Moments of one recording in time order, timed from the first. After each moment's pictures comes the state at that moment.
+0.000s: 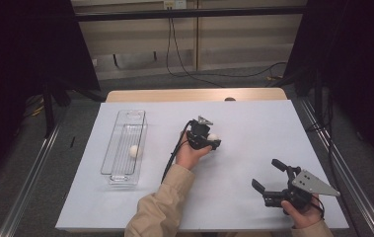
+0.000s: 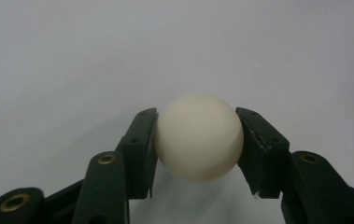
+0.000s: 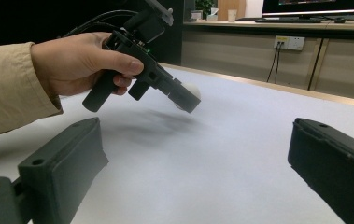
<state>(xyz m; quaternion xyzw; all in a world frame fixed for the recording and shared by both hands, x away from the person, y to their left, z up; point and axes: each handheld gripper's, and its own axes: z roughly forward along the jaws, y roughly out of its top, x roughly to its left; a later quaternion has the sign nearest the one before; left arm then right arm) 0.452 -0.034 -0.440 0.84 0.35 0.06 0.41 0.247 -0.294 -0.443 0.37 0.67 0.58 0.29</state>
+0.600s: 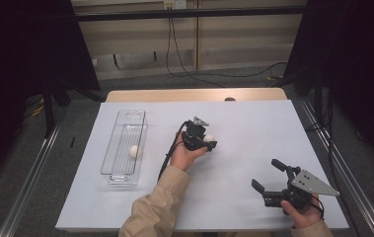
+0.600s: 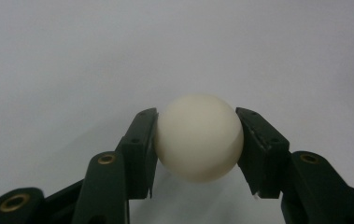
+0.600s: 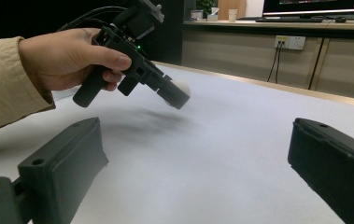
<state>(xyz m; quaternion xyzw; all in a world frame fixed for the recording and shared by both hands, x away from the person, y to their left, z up) 0.446 -0.019 -0.436 0.85 0.34 0.06 0.40 0.247 -0.294 -0.444 0.37 0.67 0.58 0.28</state>
